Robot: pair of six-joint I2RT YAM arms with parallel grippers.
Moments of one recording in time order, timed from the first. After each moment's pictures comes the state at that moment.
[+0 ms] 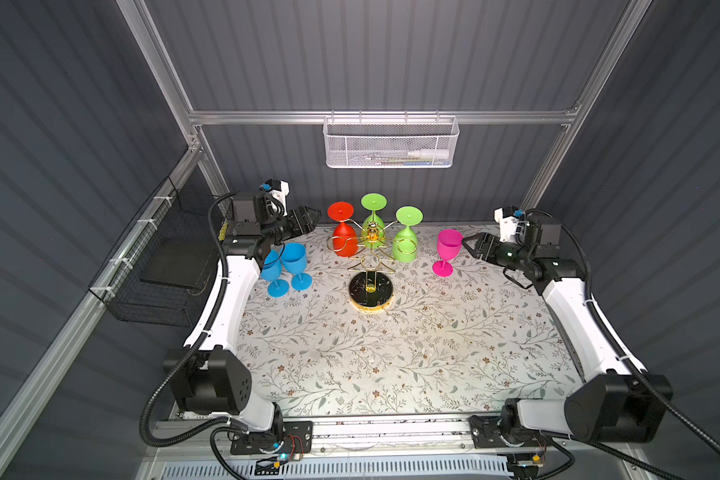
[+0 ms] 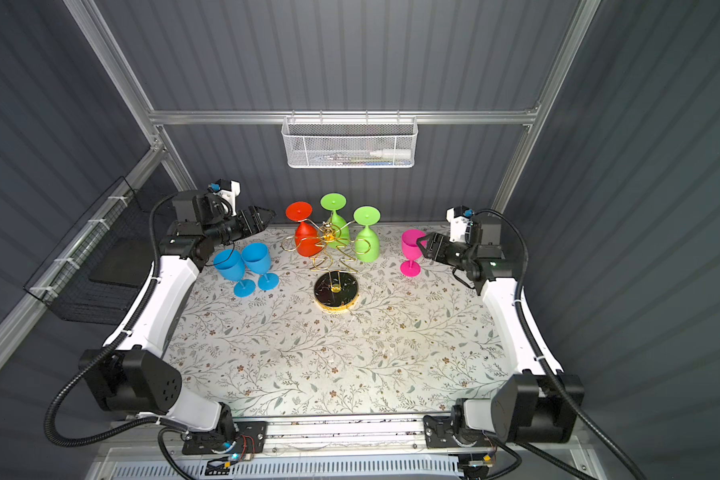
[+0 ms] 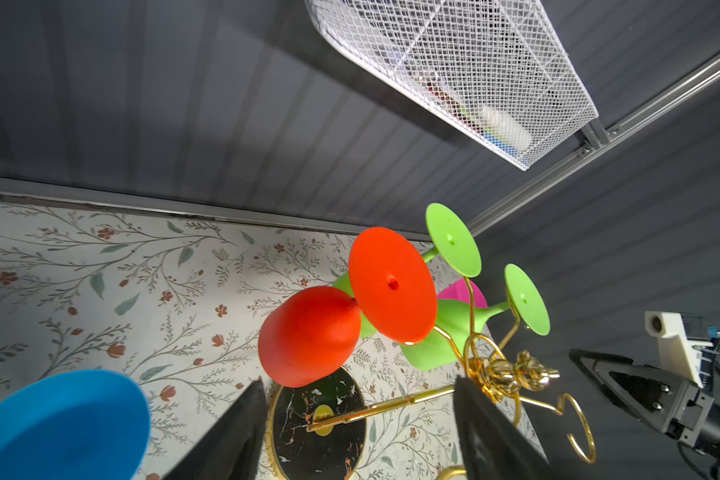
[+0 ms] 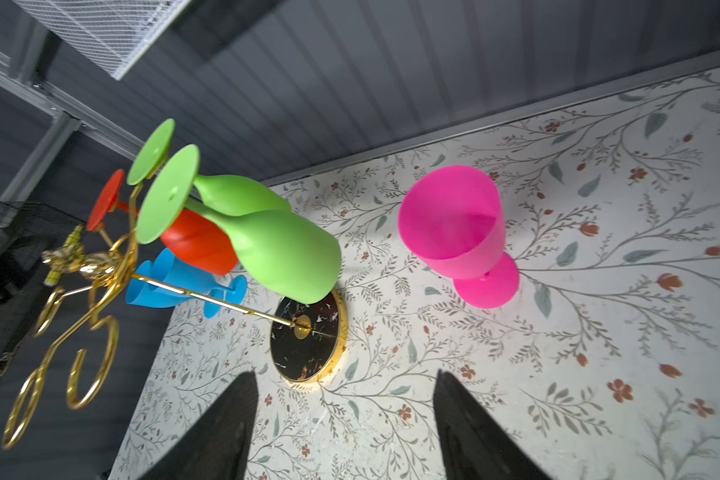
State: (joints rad) left arm -0.06 1.56 1.58 -0.43 0.59 -0.42; right arm -0.01 1.28 1.19 -0.43 -0.56 0.34
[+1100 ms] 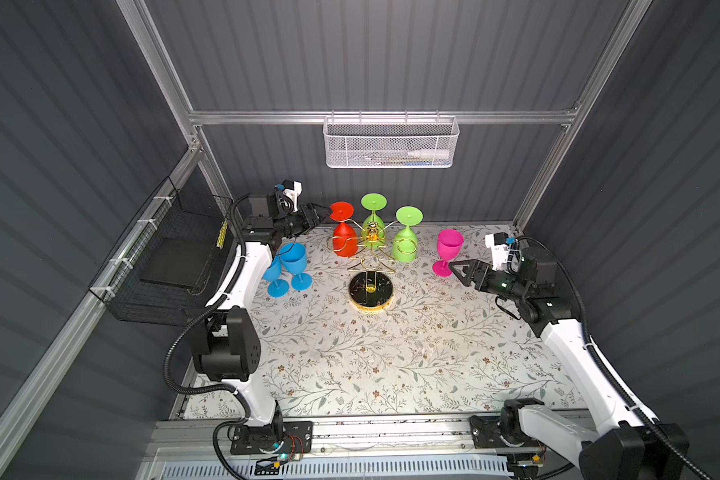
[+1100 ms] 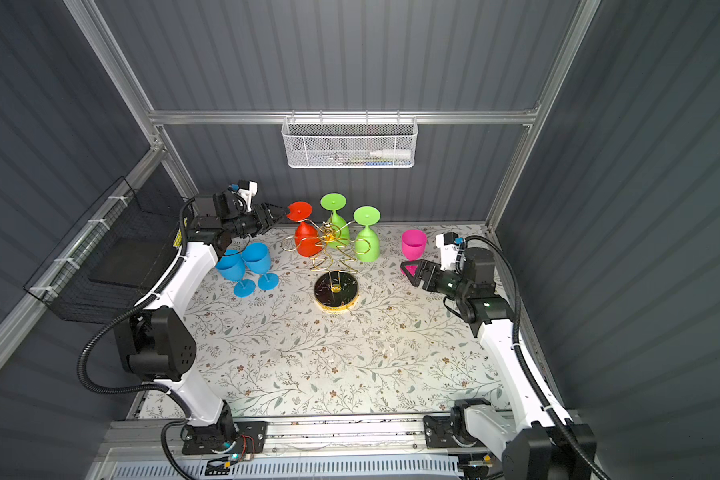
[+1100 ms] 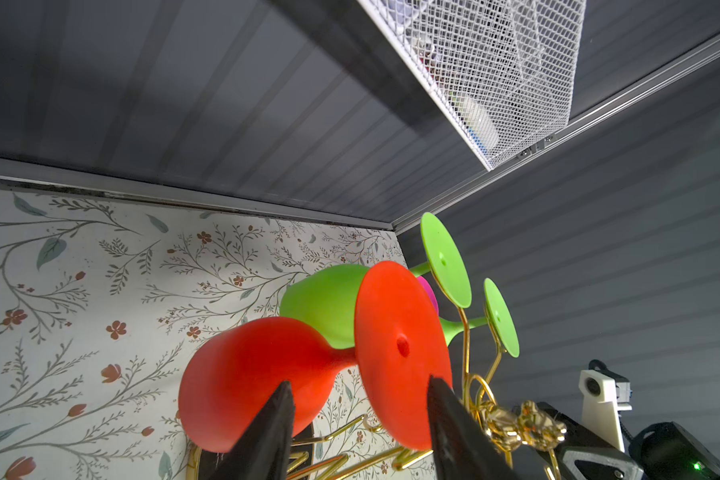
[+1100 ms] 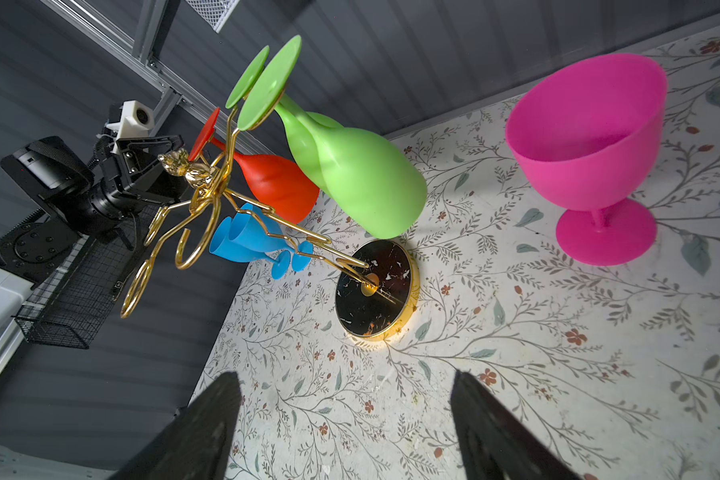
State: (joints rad) left arm -0.07 1.77 1.62 -0.23 0.79 -0.59; right arm 0.07 1.07 0.90 -0.25 -0.65 0.48
